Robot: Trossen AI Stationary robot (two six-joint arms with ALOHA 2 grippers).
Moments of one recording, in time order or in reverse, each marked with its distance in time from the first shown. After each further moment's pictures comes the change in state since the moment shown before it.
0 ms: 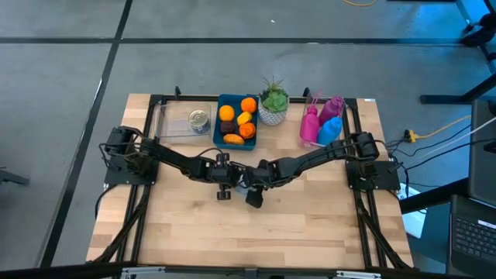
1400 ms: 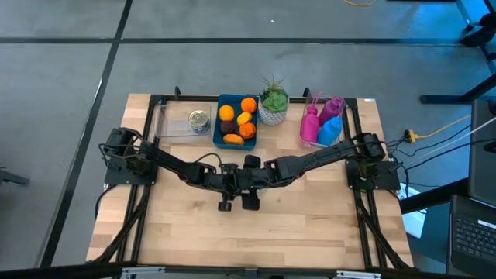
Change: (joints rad) left arm -0.040 0.006 -0.001 0.177 0.119 0.048; right arm 0.050 -0.040 0.247 -0.136 0.116 -0.333
